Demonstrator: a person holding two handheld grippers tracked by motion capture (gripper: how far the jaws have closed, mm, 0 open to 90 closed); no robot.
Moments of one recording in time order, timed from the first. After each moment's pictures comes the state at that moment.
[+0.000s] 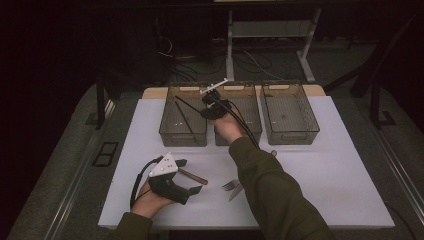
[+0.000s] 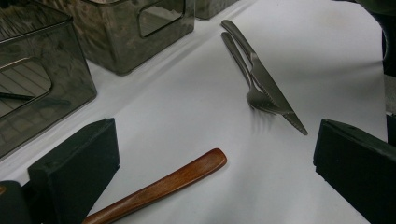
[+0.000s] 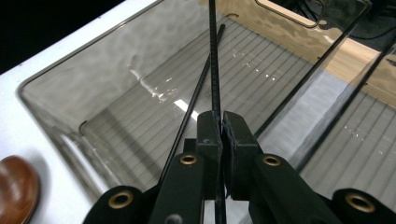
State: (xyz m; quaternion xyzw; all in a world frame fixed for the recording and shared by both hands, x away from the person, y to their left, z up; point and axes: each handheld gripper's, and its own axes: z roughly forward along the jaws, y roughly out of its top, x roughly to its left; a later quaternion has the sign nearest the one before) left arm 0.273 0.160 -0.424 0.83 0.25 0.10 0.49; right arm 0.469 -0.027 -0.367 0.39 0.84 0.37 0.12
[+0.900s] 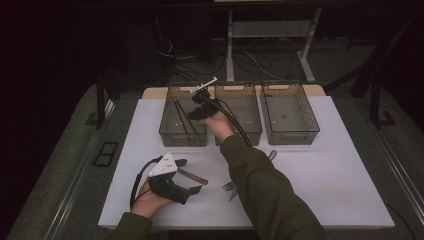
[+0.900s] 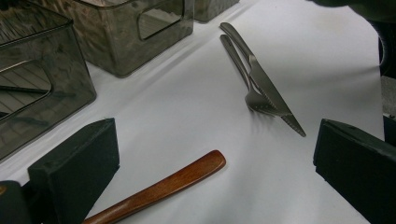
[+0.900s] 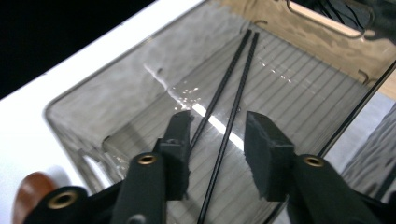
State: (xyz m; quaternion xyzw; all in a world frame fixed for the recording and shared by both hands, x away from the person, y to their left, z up) left arm 0.273 0.161 -0.423 0.83 0.25 0.10 0.49; right arm 0.477 -0.001 -0.368 0.38 0.84 0.37 0.09
